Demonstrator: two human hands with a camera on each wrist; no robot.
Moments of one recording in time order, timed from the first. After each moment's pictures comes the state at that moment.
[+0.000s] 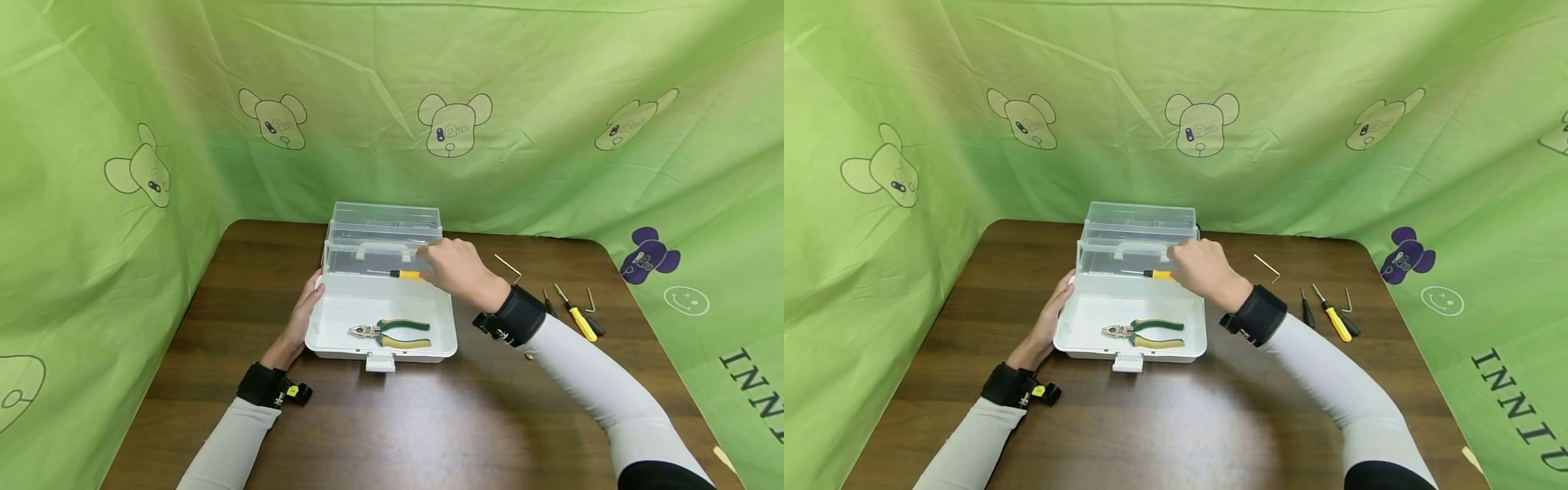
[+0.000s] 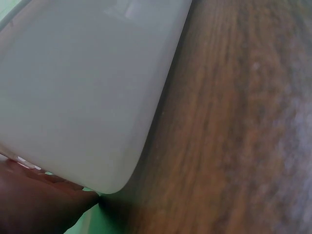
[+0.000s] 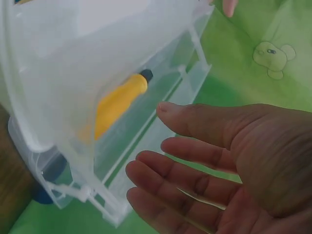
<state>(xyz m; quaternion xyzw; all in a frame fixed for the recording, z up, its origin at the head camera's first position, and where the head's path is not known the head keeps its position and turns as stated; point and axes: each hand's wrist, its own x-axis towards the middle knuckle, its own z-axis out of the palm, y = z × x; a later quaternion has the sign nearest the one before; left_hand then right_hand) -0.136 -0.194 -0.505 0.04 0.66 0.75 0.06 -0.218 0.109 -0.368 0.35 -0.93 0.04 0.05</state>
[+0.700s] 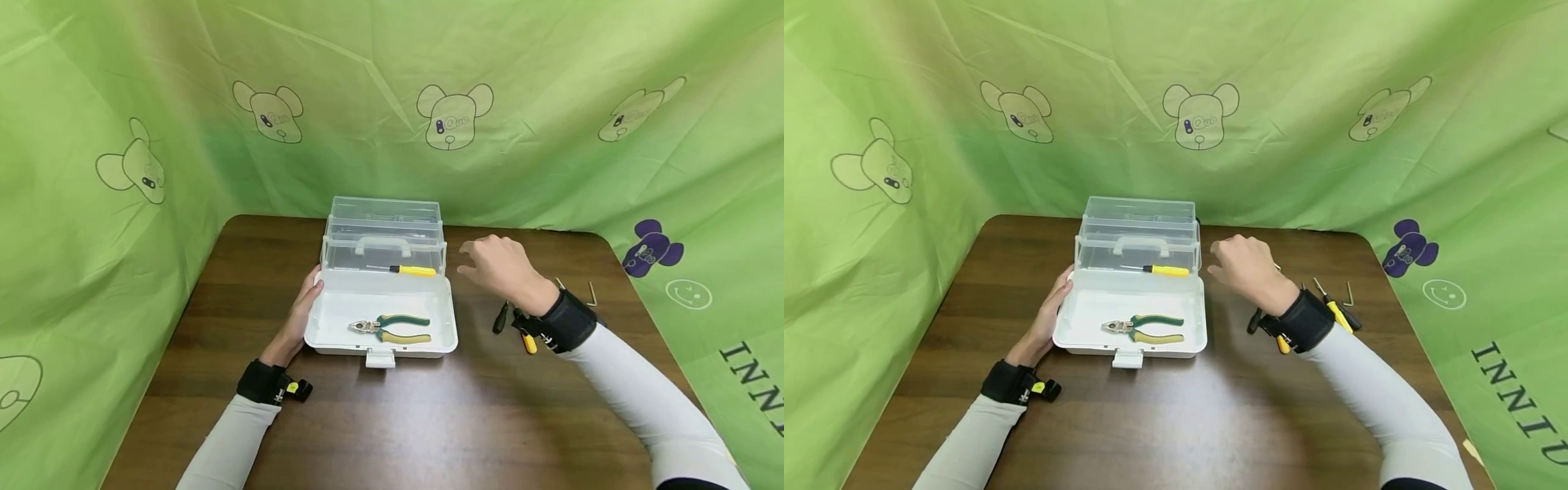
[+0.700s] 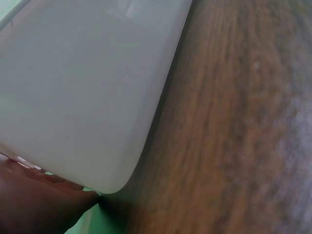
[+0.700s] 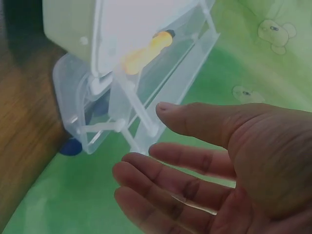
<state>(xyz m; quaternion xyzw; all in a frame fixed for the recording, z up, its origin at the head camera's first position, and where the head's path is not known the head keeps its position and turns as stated) -0.138 -0.195 -0.506 0.04 0.66 0.75 0.06 -0.217 0.174 -0.360 0.27 -0.96 0.04 0.02</state>
